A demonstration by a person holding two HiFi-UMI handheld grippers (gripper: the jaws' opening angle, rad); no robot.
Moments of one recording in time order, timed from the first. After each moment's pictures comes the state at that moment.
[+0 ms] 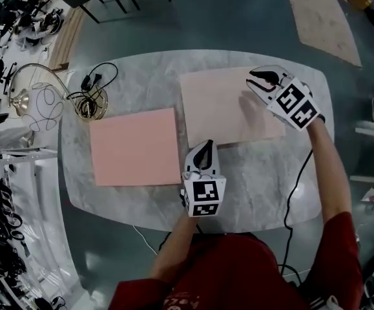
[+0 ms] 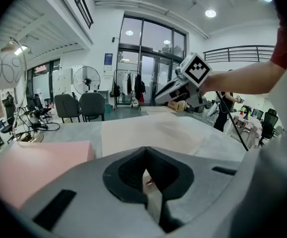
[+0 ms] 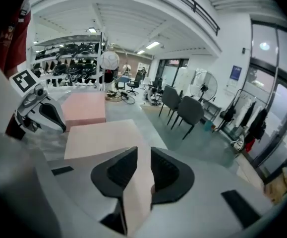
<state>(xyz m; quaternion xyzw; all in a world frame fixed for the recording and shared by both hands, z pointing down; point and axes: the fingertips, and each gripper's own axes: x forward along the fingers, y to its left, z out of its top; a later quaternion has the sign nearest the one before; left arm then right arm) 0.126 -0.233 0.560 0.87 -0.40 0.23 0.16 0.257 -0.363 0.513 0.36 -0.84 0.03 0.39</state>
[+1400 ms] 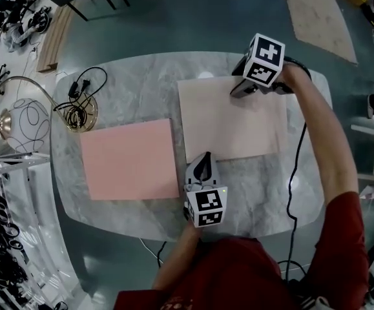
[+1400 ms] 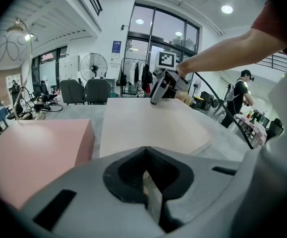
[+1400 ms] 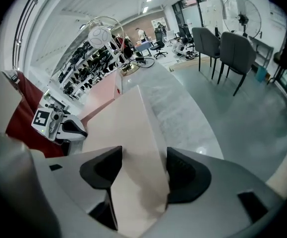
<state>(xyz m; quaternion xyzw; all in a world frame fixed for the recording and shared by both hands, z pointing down) 0.123 -0.236 0.606 0.84 -0.42 0.26 0.22 0.234 -0.397 0.604 0.10 -0.80 0.29 0.51</state>
